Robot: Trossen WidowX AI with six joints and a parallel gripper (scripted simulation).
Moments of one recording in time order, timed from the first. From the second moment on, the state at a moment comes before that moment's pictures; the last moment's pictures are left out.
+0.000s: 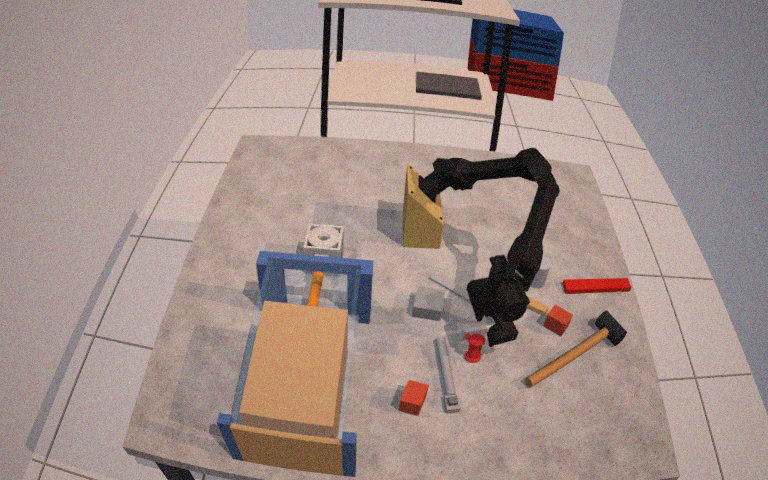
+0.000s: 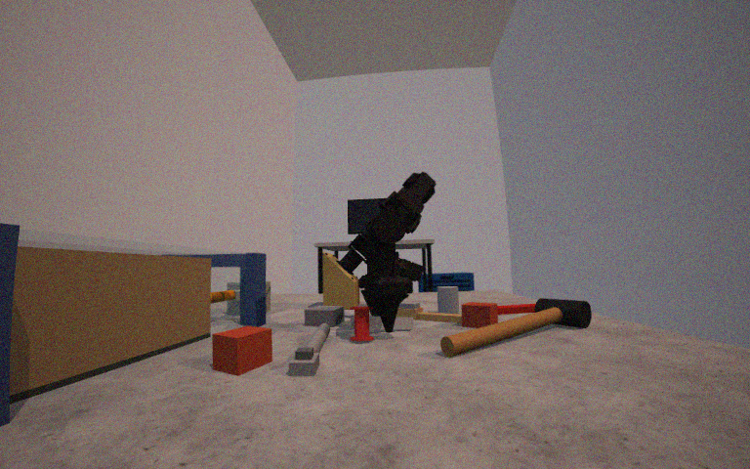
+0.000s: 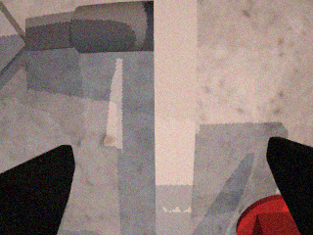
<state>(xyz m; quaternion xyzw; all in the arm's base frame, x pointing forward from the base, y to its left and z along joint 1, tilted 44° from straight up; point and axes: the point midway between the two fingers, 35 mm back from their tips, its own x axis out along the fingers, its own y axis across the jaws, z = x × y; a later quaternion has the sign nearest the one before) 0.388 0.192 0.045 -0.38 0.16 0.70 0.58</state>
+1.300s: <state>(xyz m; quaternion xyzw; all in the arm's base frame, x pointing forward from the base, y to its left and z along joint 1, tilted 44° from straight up) 0.388 0.192 0.045 -0.38 0.16 0.70 0.58</state>
